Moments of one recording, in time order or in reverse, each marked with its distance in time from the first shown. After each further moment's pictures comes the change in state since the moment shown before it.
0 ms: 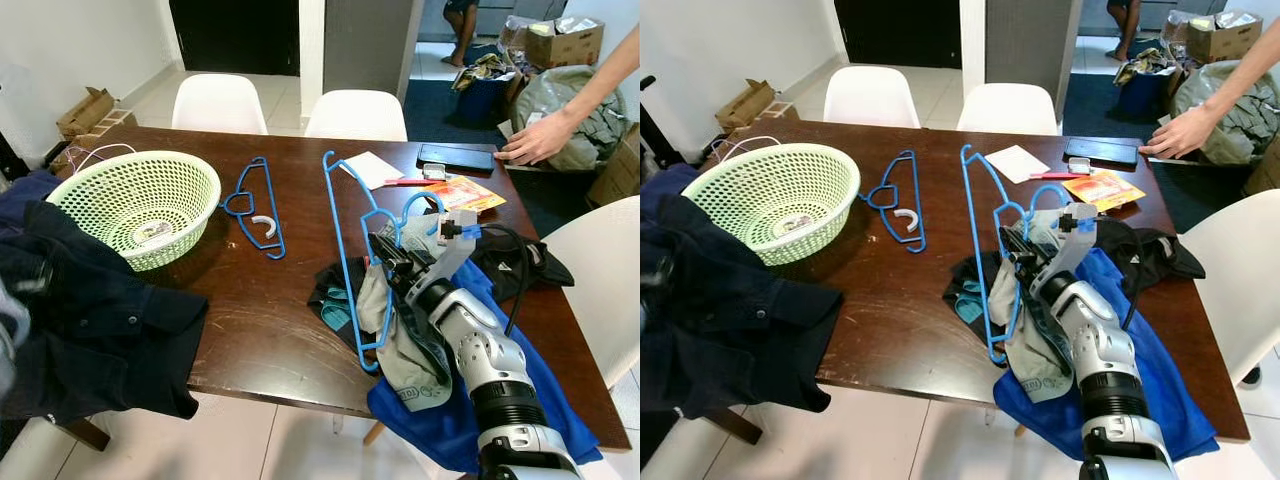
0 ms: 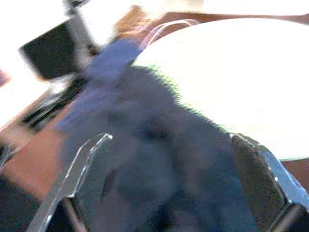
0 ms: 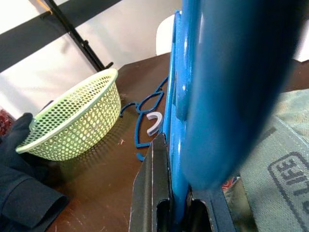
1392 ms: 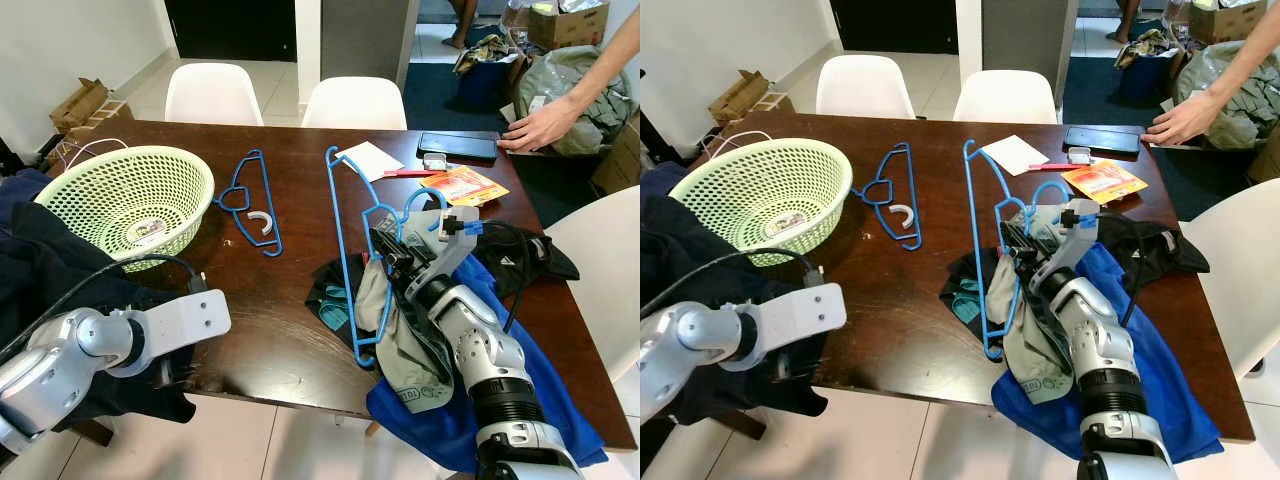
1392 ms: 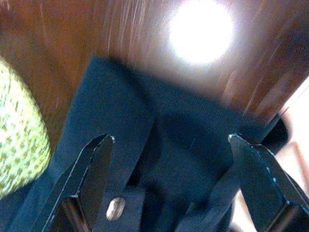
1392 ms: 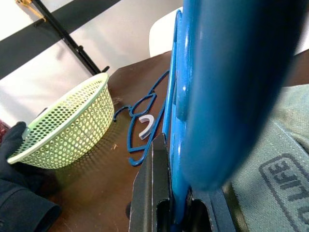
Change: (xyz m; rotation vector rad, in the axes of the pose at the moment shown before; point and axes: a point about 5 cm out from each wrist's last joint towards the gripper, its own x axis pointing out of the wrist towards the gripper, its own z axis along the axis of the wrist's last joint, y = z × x) left arm -0.023 -0.101 -0.061 1.208 0.358 -0.961; right arm 0.003 0.002 0.002 0.008 -0.013 -0.012
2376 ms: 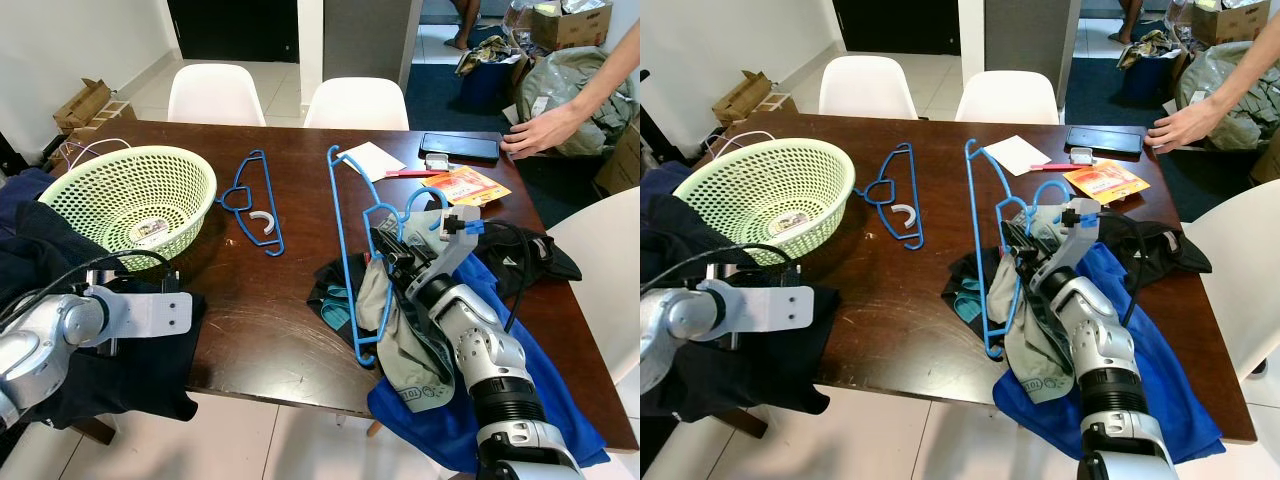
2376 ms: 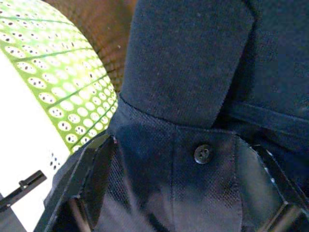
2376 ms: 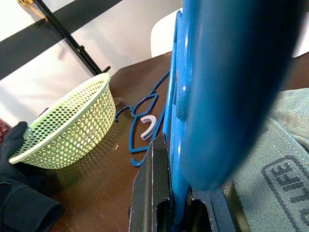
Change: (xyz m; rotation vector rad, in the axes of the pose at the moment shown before) left arm 0.016 0.027 -0.031 0.261 0.169 0.191; right arm 0.000 0.000 0.001 -0.001 -0.003 -0.003
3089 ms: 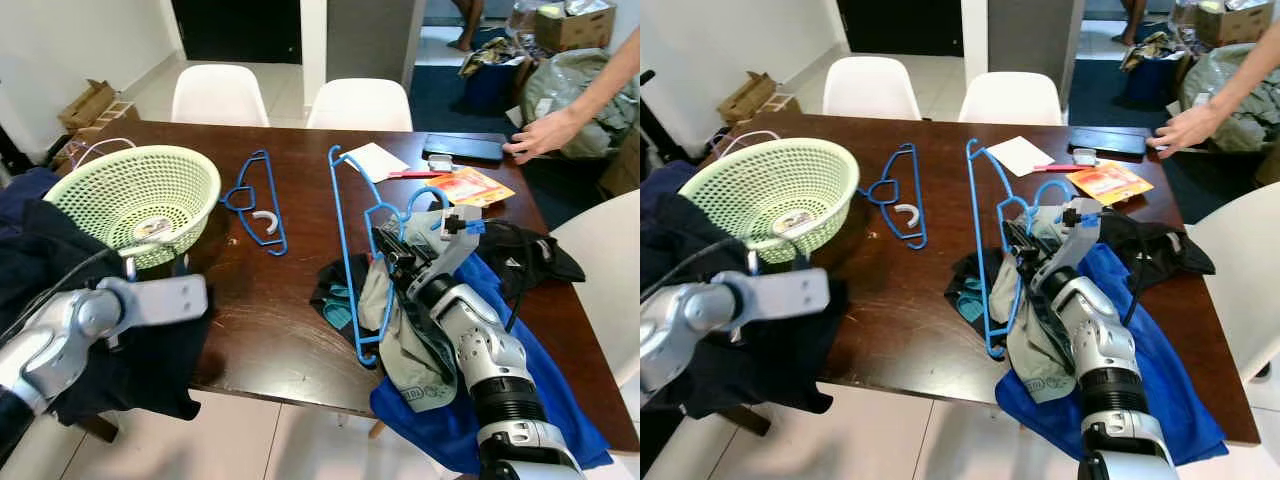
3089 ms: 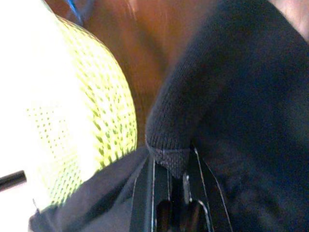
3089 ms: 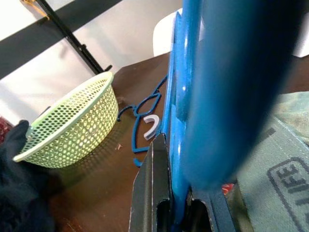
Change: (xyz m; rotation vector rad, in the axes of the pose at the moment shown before) left arm -0.004 0.030 0.038 -0.286 -0.273 0.152; right arm 0.000 0.000 0.001 0.000 -0.004 -0.004
